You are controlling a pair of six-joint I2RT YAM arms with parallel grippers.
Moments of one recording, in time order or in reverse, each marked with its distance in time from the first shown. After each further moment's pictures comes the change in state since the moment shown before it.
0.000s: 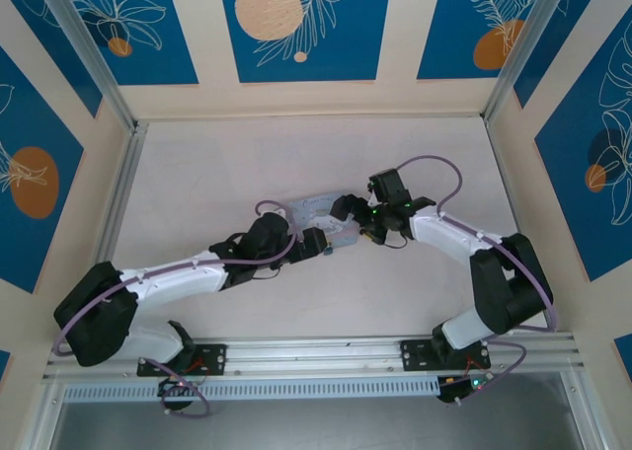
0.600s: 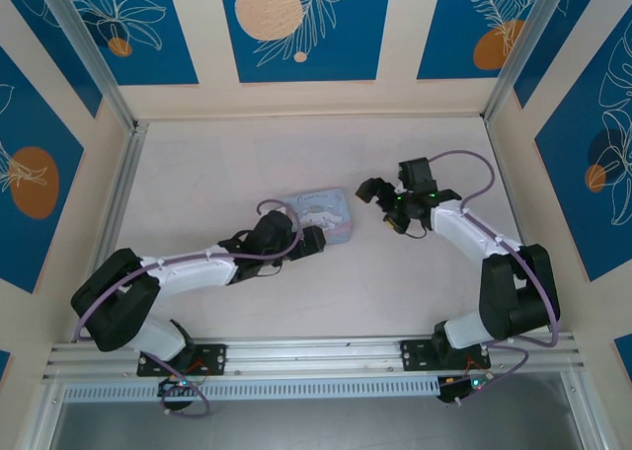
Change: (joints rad) left arm 0.053 0.106 0.014 0.040 -0.039 0.035; right arm -0.205 -0.068 0.034 -0.087 0.035 -0.001
